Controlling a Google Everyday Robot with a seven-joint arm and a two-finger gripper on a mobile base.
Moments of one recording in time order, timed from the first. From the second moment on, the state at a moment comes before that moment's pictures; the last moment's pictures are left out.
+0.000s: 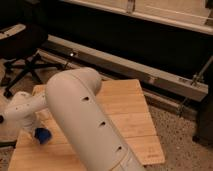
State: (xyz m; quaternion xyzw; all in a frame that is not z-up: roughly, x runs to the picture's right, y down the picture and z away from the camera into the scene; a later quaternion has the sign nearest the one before) arm -0.385 0.237 0.816 -0.35 0.07 0.28 0.89
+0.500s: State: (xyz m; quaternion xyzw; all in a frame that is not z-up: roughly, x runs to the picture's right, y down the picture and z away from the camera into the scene) arm -0.336 0.230 0.825 -0.34 0.11 0.31 0.88
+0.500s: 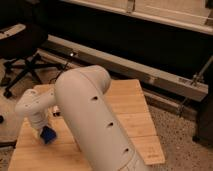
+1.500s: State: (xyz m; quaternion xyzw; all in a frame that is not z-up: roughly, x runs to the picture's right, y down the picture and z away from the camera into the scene) arm -0.254 0.263 0.794 -0.33 0.15 0.33 0.87
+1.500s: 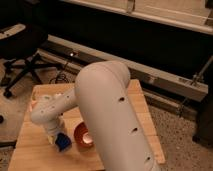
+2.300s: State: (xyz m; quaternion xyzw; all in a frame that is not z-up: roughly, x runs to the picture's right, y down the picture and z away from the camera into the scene) arm -0.246 0.300 0.762 -0.35 0.14 0.31 0.87
